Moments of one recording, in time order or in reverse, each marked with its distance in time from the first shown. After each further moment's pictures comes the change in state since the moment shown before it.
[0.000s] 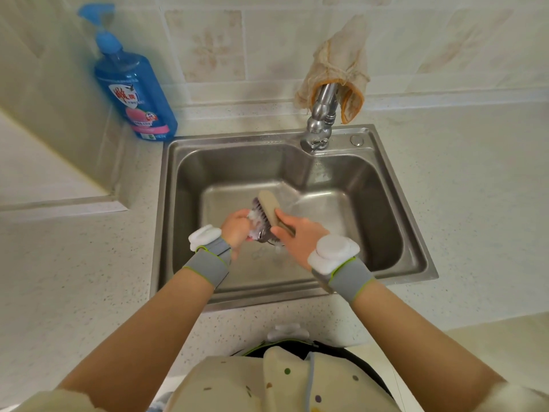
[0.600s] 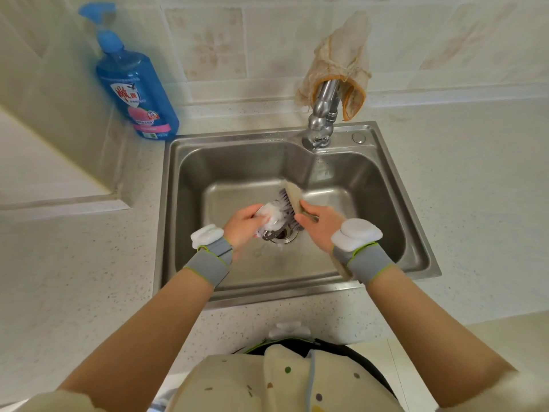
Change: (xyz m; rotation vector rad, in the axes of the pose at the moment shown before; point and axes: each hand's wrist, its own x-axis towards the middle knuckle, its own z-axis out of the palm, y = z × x) left_hand -0.009 0.000 0.002 0.103 -0.105 0.182; right_hand 0.010 0.020 -0.015 0.142 0.065 0.098
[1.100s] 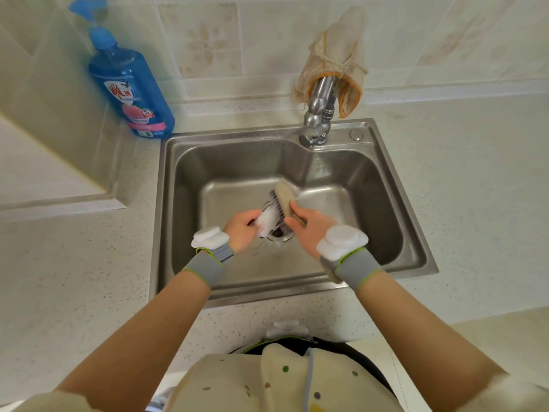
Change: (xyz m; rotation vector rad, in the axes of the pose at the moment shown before) left_hand -0.002 -0.003 0.000 0.449 -0.055 0.102; right_hand -0.005 -0.002 0.007 -0.124 -0.022 -0.035
